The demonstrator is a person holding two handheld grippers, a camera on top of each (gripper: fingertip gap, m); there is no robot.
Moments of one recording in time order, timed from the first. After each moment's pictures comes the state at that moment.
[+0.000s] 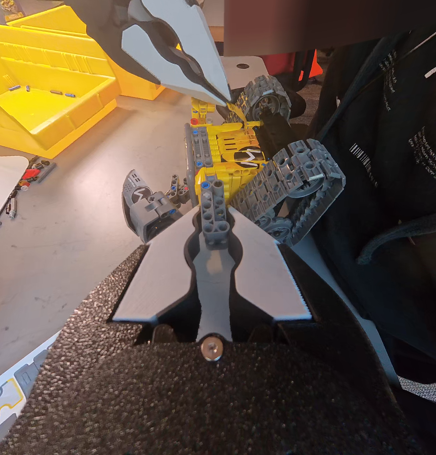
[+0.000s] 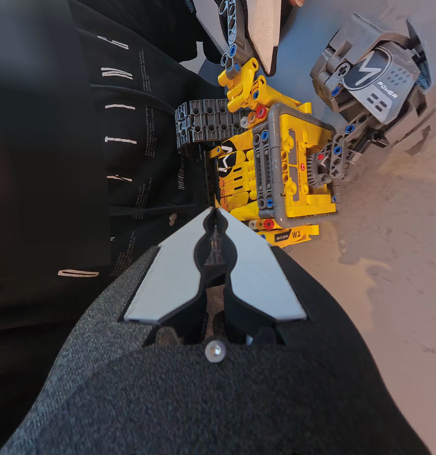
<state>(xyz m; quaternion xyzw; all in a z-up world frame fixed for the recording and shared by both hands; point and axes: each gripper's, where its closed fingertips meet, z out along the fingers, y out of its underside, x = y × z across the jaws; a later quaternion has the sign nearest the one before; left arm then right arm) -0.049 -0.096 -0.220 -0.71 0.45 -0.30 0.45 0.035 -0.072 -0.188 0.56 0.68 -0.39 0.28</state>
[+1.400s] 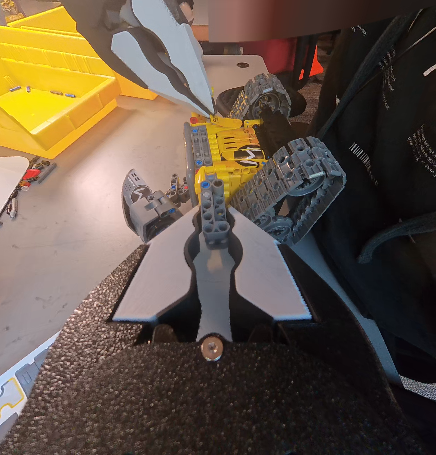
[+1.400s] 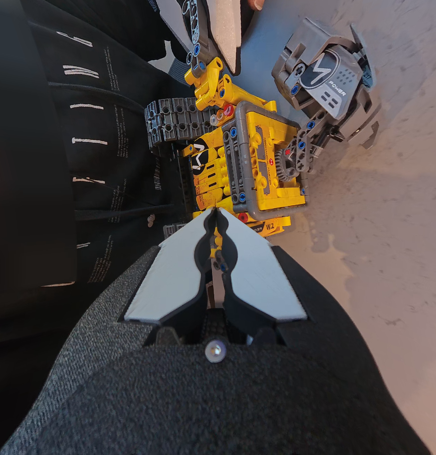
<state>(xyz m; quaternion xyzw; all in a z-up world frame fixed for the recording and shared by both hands) -0.049 -0.096 -0.221 -0.71 0.46 -0.30 0.45 0.032 -0.058 -0.202 0.58 0.69 -0.36 0.24</state>
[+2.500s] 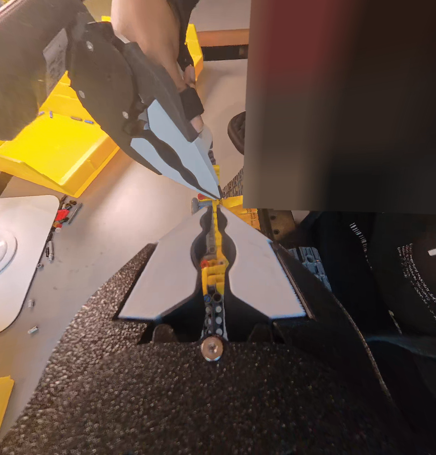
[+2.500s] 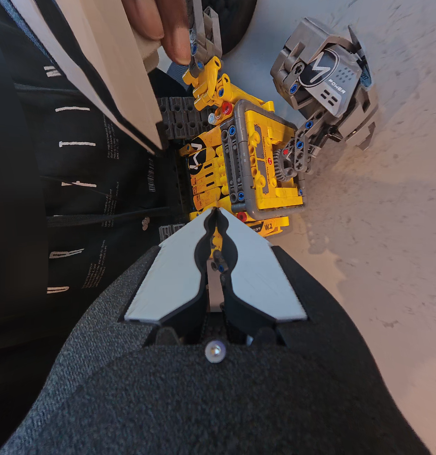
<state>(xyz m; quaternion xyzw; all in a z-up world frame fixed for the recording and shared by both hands) 0.006 -0.071 -0.163 -0.73 0.47 -0.24 0.43 0.033 -0.058 -0.205 0.58 0.69 -0.37 0.22</state>
